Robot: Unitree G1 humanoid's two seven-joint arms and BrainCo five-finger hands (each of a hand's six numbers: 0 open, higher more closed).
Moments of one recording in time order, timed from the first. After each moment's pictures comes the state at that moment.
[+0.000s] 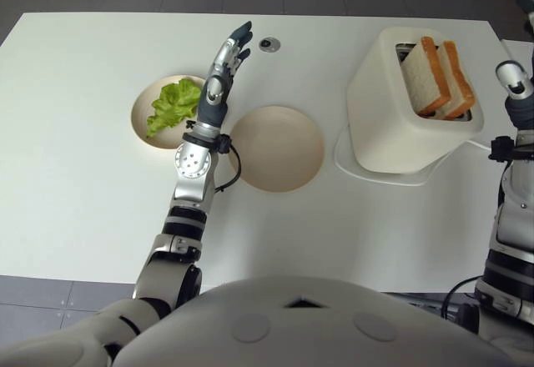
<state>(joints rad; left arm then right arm) -0.24 -0.01 -0.07 0.31 -0.07 -0.62 -0.24 0.07 -0.55 -0.46 -0.24 -0.29 -0.20 0.08</state>
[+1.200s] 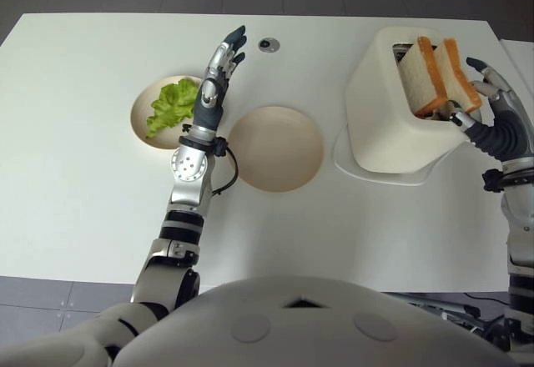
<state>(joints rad) -0.21 0.00 -0.06 0.28 -0.08 -0.60 -0.24 0.22 -0.65 -0.40 -0.13 -0.26 -0.34 0.12</state>
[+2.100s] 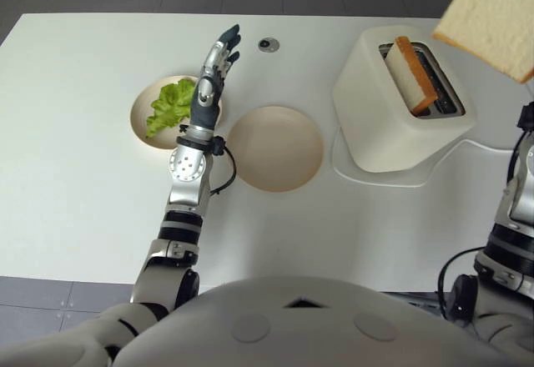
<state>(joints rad) -0.23 0.05 -0.01 0.27 -0.03 -0.58 -0.17 -0.15 -0.50 -0.45 -0.35 -0.01 -0.20 -0.01</state>
